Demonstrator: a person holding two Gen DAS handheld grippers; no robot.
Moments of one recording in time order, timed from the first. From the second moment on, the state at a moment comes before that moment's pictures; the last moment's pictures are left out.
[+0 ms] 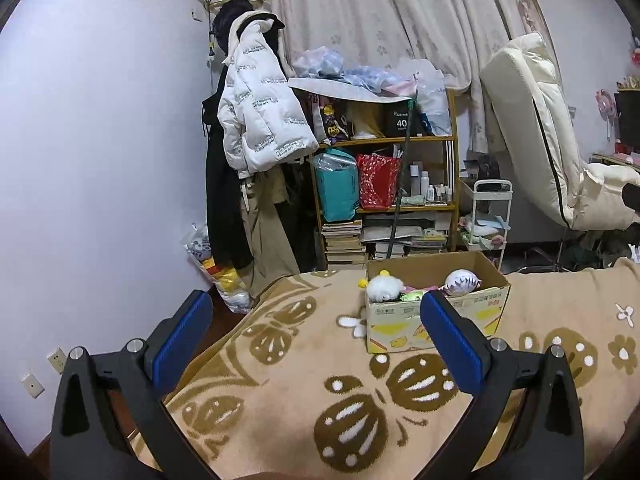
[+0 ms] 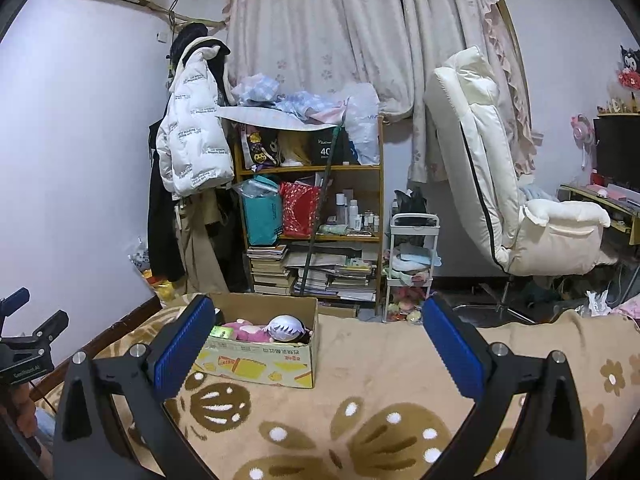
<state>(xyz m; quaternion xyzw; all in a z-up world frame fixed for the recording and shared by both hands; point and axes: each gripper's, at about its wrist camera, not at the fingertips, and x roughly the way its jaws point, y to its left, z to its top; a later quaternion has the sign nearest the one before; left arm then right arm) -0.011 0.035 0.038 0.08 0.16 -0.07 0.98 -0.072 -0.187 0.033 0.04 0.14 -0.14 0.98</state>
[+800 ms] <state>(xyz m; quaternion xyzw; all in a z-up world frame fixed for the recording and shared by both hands) -0.005 0.031 0.031 0.07 0.18 -0.07 0.98 -0.062 -0.179 0.023 0.01 0.16 -0.13 0.98</state>
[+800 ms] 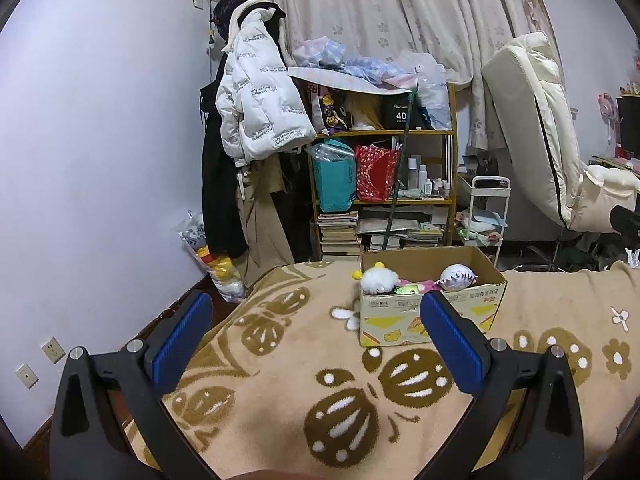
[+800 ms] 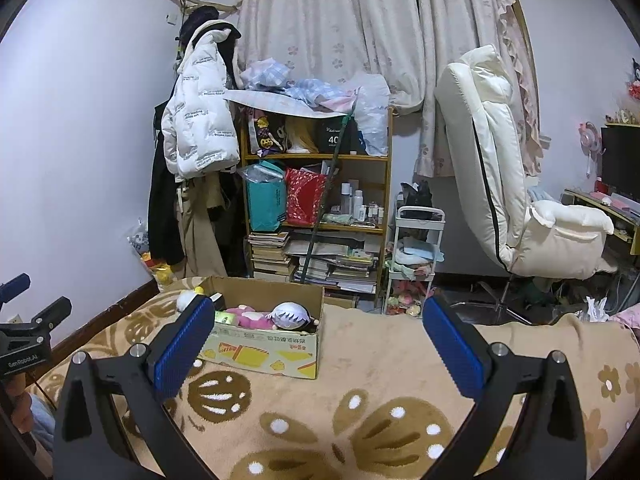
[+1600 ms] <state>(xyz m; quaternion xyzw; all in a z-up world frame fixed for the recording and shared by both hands) -0.006 0.024 0.029 0.09 0.18 -0.08 0.98 -0.059 -0.180 0.015 0.02 0.16 -0.15 0.98</state>
